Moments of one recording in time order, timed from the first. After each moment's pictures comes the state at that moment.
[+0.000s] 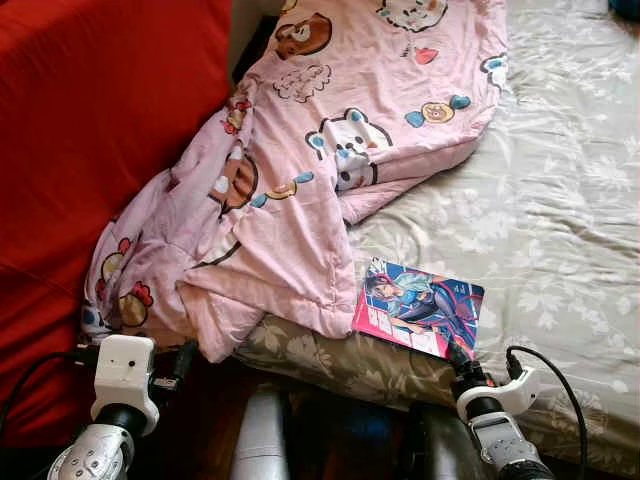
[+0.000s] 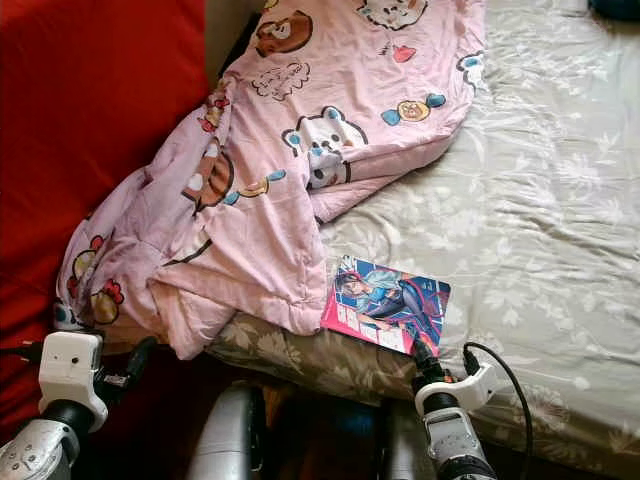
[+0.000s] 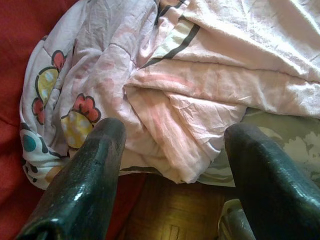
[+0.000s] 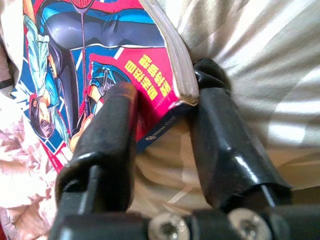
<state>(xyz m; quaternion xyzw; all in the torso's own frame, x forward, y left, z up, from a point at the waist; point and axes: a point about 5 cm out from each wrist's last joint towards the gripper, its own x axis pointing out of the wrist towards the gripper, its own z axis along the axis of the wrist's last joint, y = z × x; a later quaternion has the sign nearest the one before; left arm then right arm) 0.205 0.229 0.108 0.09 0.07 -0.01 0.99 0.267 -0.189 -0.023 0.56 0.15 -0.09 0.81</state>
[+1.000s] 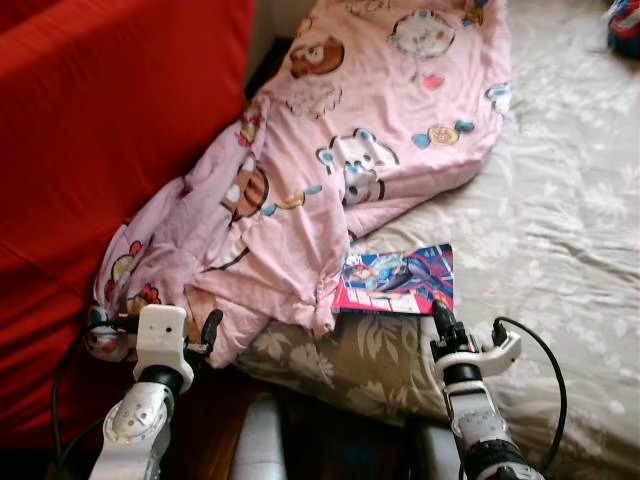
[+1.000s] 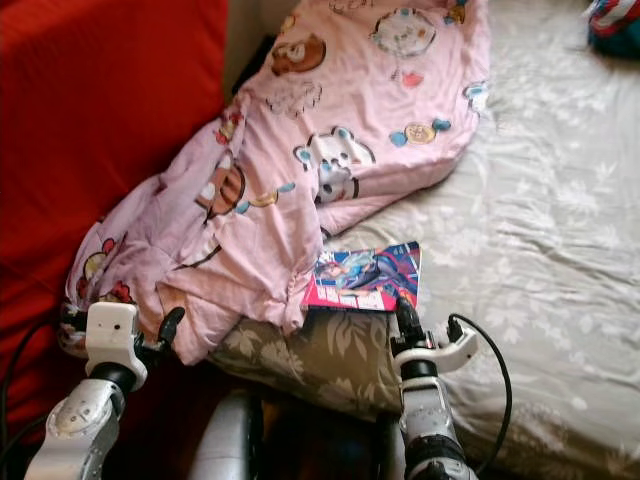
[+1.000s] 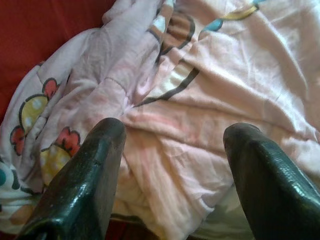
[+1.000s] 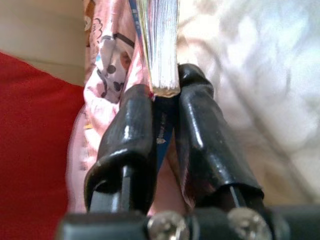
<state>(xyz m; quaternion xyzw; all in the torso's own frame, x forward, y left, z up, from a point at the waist) 0.261 0.207 0.089 0.06 0.04 0.00 1.00 0.300 -0.174 0.026 0.52 0.00 -0.02 0.86</state>
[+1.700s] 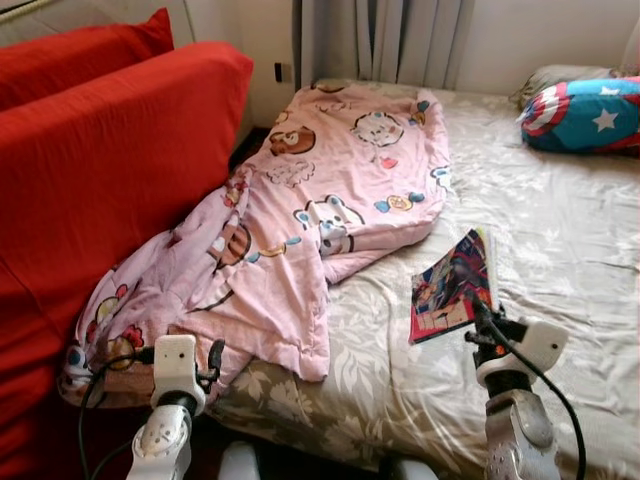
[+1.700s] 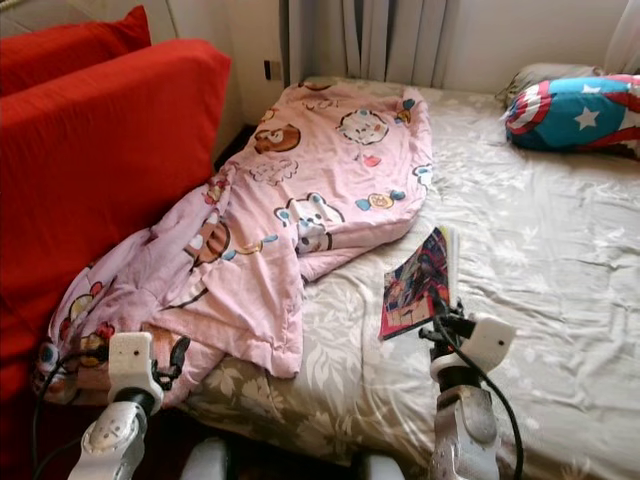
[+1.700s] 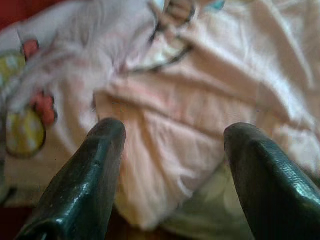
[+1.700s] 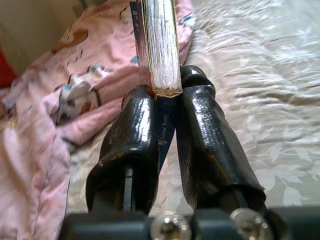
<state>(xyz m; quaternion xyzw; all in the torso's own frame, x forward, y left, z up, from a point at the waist) 0.248 0.216 0.012 0.03 0.14 0.07 0.99 0.269 -0.192 0.049 0.15 0.02 -0.02 0.99</state>
